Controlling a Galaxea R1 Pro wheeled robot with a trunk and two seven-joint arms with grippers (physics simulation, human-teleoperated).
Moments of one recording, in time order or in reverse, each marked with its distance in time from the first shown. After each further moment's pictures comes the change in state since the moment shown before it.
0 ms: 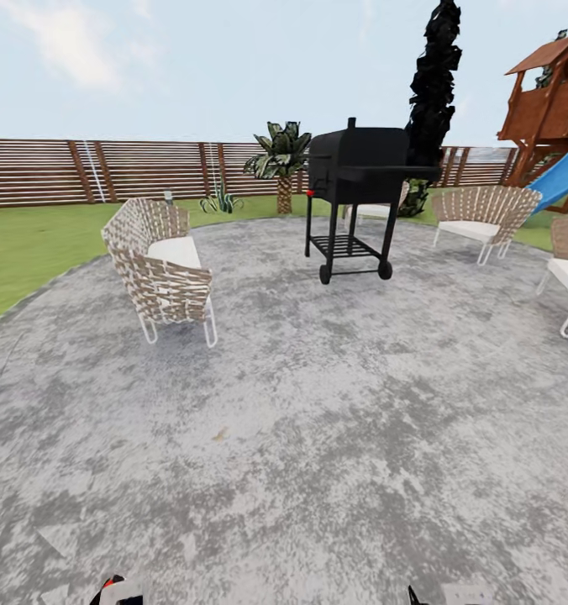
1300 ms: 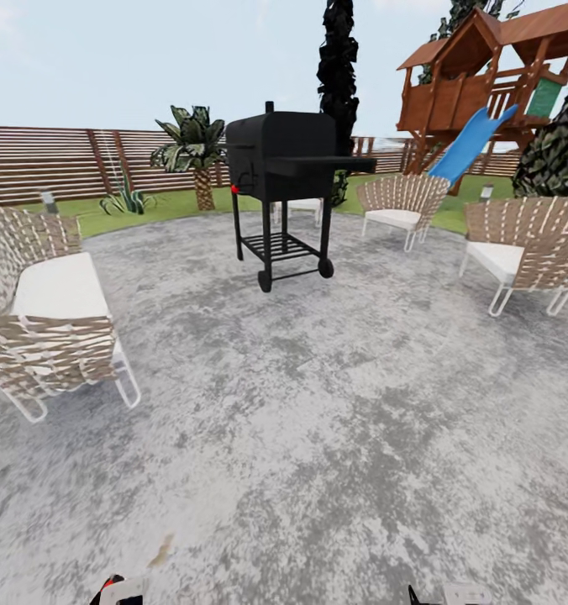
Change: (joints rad) left arm 0.000 0.000 0.000 0.000 0.000 -0.001 0.000; right arm 0.000 0.000 -0.001 -0.002 0.000 0.002 0.000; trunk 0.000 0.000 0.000
